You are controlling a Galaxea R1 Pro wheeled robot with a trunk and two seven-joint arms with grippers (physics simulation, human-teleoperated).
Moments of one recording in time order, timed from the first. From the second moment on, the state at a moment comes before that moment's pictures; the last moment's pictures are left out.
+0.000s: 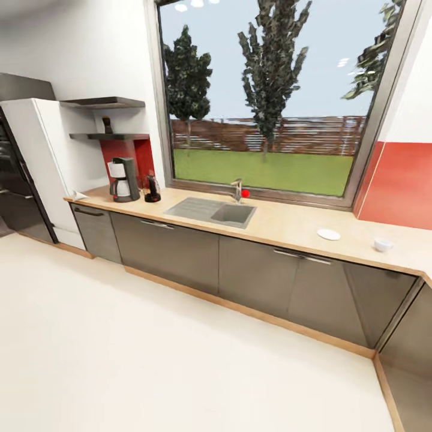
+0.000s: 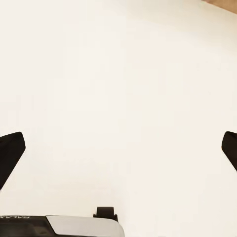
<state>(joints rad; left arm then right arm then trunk) -0.14 0.11 0.04 -0.32 0.17 -0.26 0.00 -0.02 -0.05 0.00 -0.45 0.01 -0.31 0.00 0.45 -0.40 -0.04</state>
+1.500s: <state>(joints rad) -0.14 0.11 0.04 -0.32 0.17 -0.26 0.00 -0.02 -0.05 0.00 -0.45 0.05 -0.31 0.00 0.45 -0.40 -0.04</state>
